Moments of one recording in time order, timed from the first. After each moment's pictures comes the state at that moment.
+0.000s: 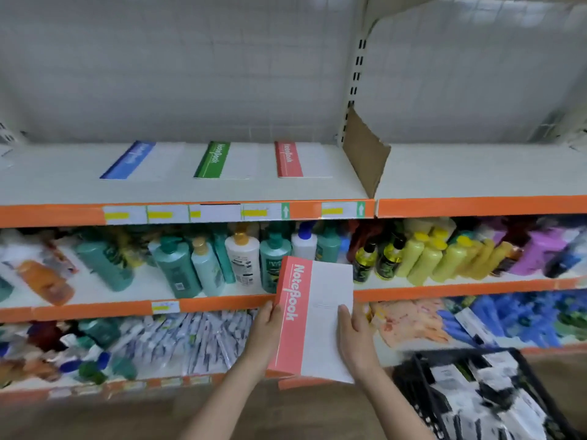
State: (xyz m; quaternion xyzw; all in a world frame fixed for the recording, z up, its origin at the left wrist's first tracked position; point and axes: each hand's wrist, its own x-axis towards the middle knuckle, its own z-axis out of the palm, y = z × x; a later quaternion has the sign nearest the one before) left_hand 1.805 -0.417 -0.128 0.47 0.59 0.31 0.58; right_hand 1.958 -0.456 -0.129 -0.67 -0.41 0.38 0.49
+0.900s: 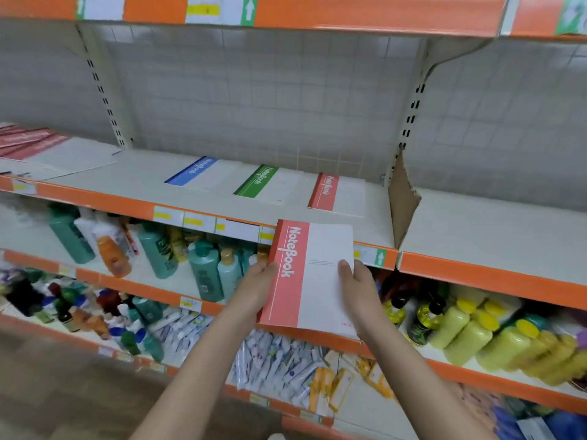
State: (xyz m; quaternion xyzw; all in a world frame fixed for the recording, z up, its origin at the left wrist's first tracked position) left_hand 1.835 -0.366 -0.018 0.38 0.61 0.46 0.52; right_hand 2.001 -0.342 -0.026 -0.58 -0.51 0.45 0.45
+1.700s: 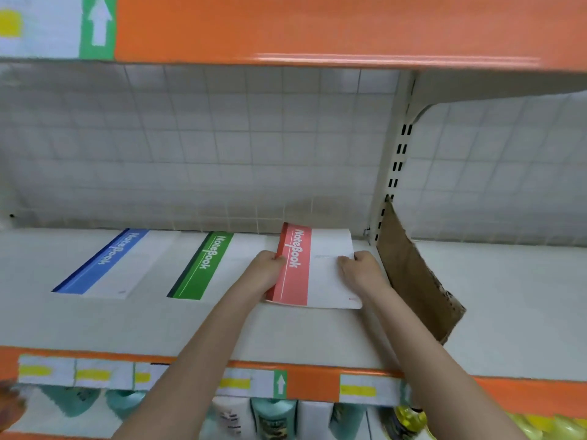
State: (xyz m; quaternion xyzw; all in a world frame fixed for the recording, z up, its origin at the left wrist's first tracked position) left_hand 1.845 -0.073 0.016 0.52 0.61 0.33 0.50; right_hand 2.025 -0.074 0.003 -0.70 -0.50 0.35 0.37
